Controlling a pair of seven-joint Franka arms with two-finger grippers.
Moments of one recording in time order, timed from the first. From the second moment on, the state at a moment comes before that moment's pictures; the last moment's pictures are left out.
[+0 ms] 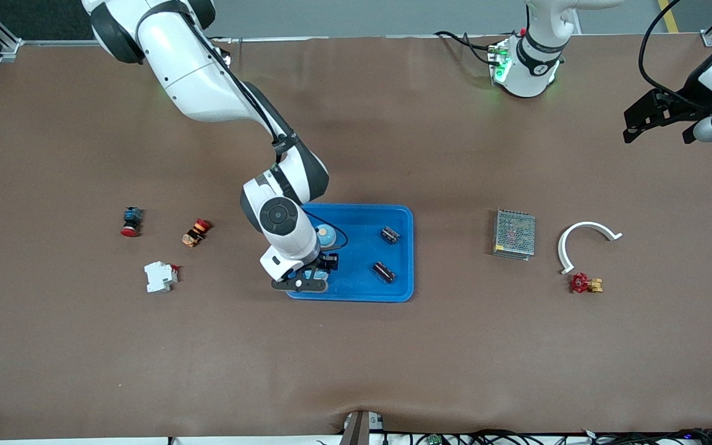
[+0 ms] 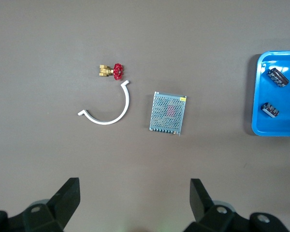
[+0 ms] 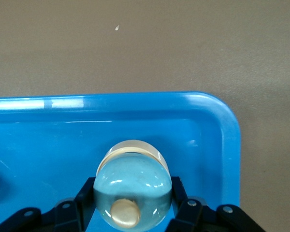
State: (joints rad) left arm -0.06 -0.10 -0.04 -1.60 0.01 1.52 -0.07; right arm 0.57 0.84 0.01 -1.40 0.03 2.34 0.61
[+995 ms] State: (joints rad) left arm -0.06 -0.10 -0.04 -1.61 0.01 1.52 -0.07; right arm 0.57 0.85 0.01 -1.39 0.03 2.33 0.59
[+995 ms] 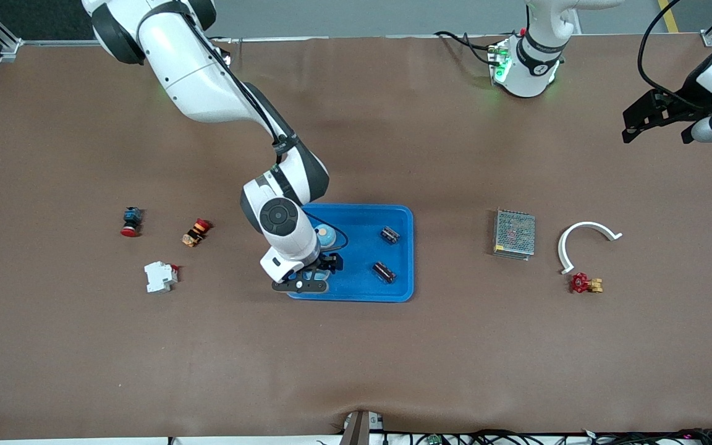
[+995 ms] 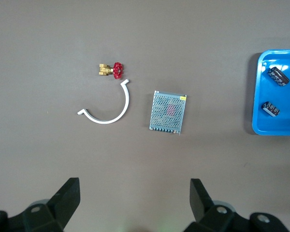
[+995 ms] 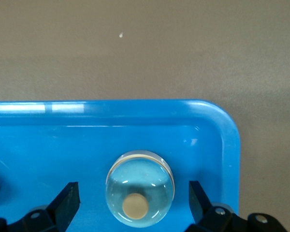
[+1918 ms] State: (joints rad) left arm -0.06 -0.10 -0.04 -1.61 0.01 1.52 -0.07; right arm 0.51 0.47 0.00 -1.35 0.04 1.78 0.41
